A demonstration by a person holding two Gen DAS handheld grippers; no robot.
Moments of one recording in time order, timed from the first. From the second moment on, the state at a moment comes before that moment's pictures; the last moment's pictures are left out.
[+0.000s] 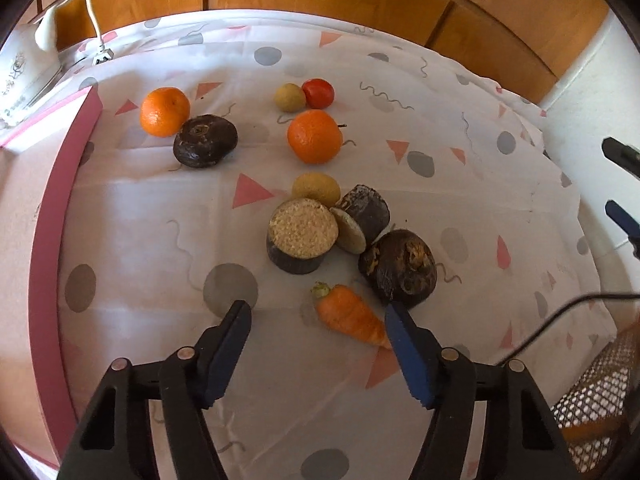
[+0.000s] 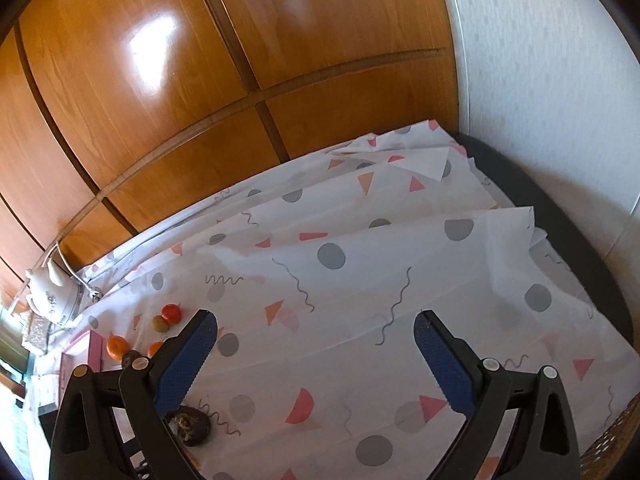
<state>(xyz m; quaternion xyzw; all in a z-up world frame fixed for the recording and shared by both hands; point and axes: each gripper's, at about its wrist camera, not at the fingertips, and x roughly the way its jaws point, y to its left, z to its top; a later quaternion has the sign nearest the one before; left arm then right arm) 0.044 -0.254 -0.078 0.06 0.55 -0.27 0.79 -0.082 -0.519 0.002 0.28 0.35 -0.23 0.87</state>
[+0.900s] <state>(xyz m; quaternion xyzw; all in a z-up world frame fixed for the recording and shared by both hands) 0.033 -0.190 -0.039 0.04 0.49 -0.33 0.81 -0.049 -0.493 -0.028 0.20 0.45 -0.21 0.85</state>
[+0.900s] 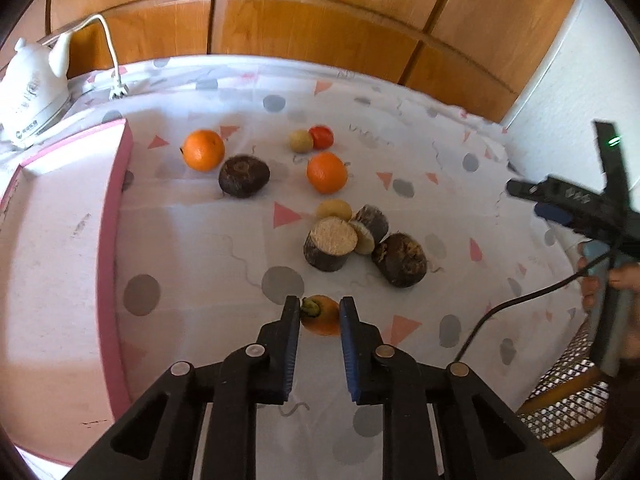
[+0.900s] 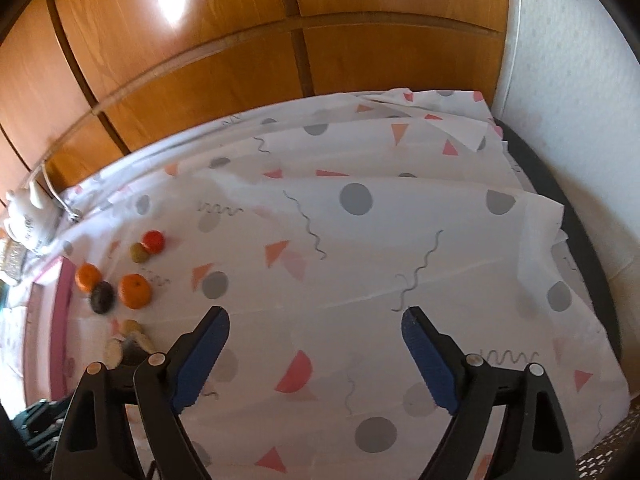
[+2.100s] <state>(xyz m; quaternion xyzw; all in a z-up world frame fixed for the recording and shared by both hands) 0.096 0.037 -0.050 -0.11 0.47 0.00 0.88 -0.043 -0.498 -0.021 0.19 0.42 -0.25 0.85</state>
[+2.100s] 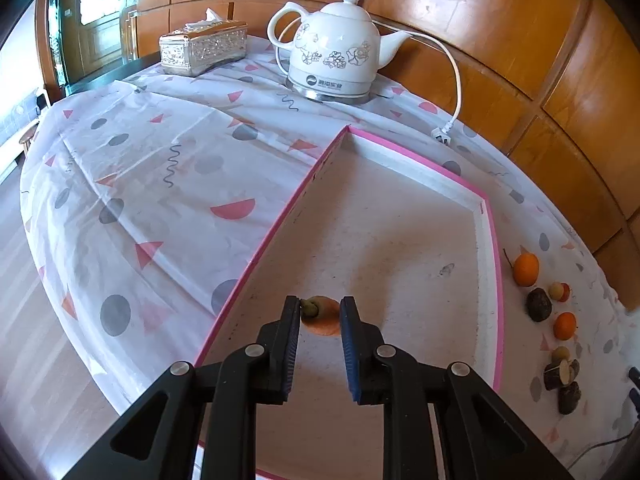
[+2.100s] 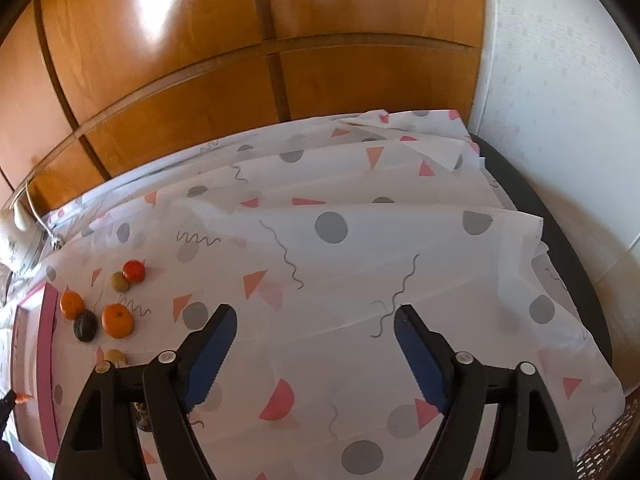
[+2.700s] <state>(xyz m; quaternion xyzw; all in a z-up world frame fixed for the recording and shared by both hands) 0.068 0.055 -0.028 -0.13 0.42 0.06 0.90 -0.064 -0.532 -0.032 0.28 0.41 -0.31 0.81</state>
